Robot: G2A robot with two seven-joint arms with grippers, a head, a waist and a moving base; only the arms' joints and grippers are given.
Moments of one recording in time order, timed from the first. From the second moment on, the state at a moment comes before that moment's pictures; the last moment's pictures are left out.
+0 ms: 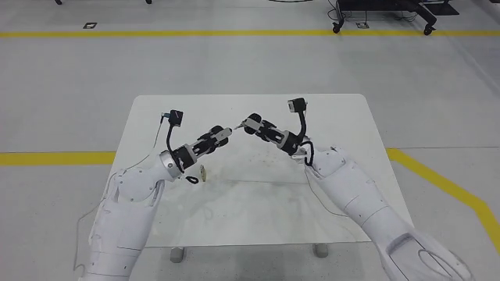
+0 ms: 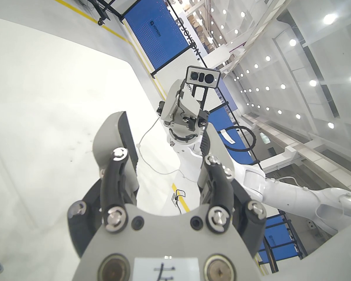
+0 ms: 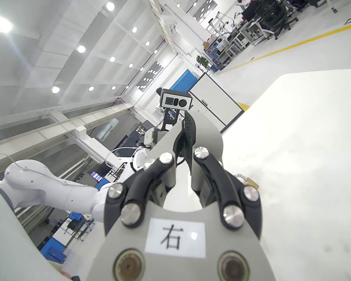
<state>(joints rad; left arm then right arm) 1.28 -1.28 -1.39 -1.49 0.03 -0.39 -0.80 -0.90 -1.32 0.85 -0.93 0.24 -0.89 0.50</state>
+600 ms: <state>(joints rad) 1.28 -1.26 -1.38 -1.50 0.02 -0.39 -0.78 -0.85 -1.37 0.80 -0.85 0.33 -0.88 0.62</state>
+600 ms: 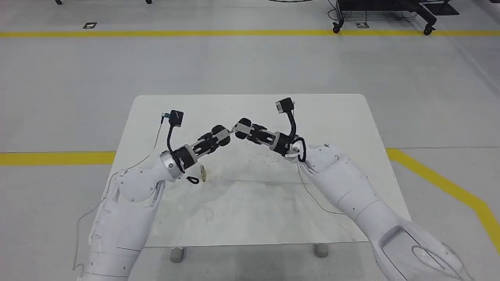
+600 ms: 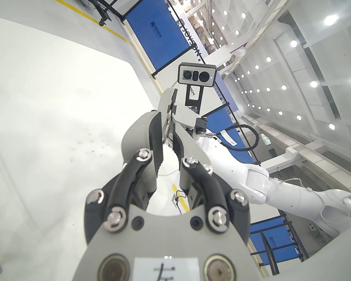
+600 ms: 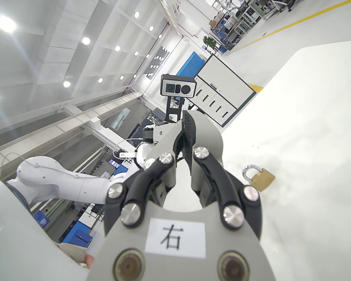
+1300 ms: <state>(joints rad) 1.29 -1.24 -1.40 -1.52 0.06 -0.41 -0.75 -0.85 -1.36 0.84 -0.81 0.35 -0.88 0.73</state>
